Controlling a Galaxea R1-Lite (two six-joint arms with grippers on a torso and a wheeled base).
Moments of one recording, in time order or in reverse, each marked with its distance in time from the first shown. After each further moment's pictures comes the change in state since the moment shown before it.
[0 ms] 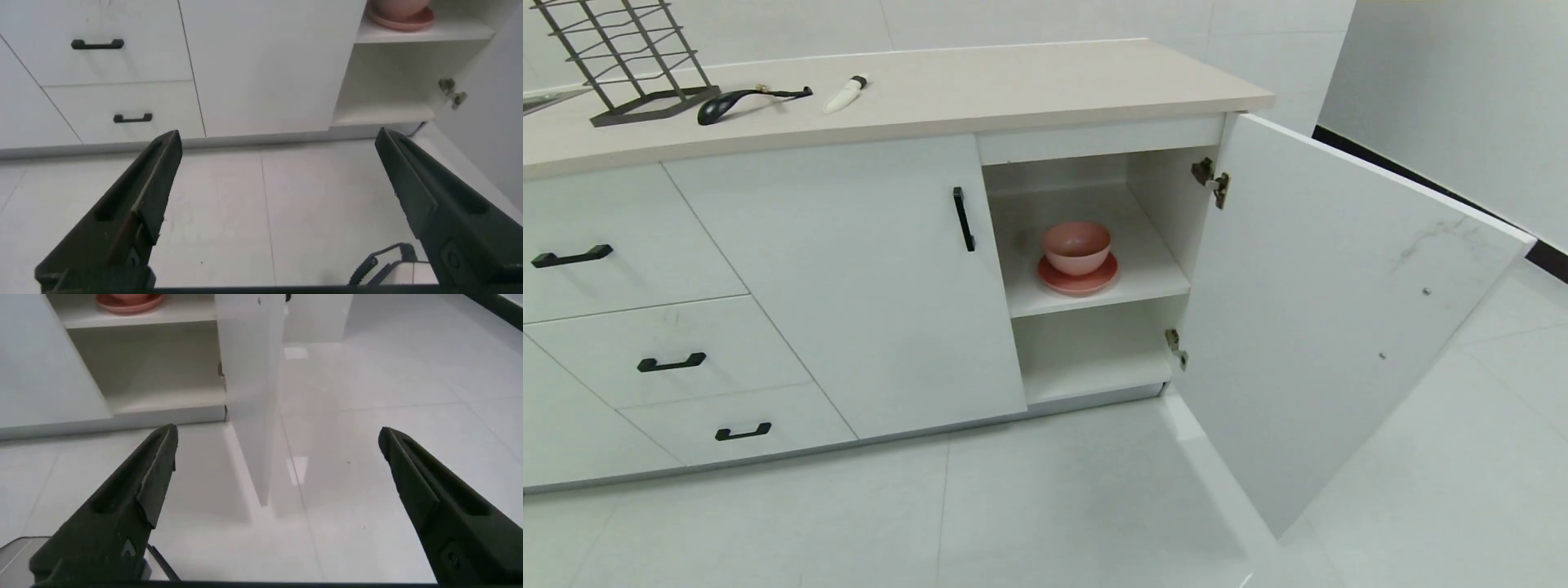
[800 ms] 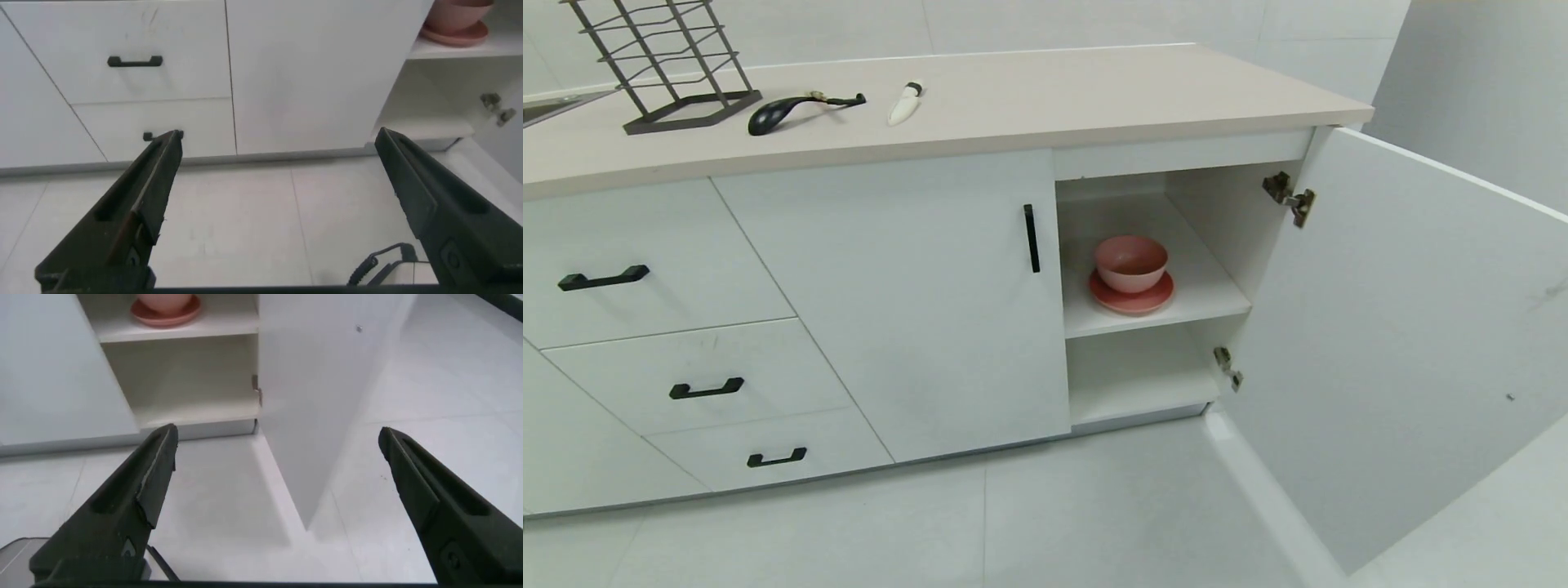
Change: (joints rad) left arm 0.000 0.000 0.000 0.001 -0.001 0.004; right arm 0.000 -0.001 0.000 0.000 0.001 0.000
